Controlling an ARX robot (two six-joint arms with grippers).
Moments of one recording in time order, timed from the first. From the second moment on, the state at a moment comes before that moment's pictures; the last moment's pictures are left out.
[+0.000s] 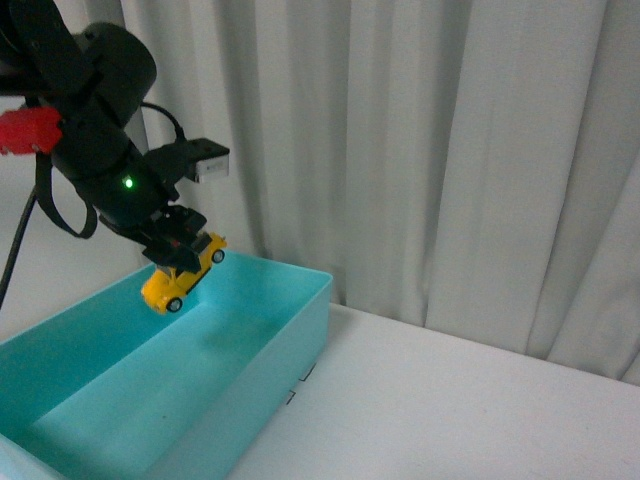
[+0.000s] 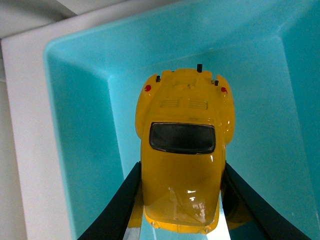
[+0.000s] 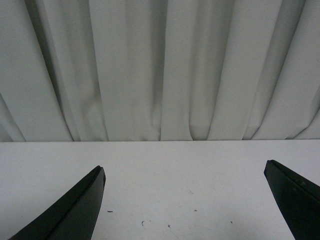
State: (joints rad) left arm 0.31 1.76 1.21 -0.44 0.04 0.51; right arm 0.00 0.00 0.01 0.00 0.00 -0.01
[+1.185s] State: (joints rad) left arm 0.30 2.01 1.15 -0.32 -0.09 0.51; right arm 0.00 0.00 0.01 0.00 0.00 -0.01
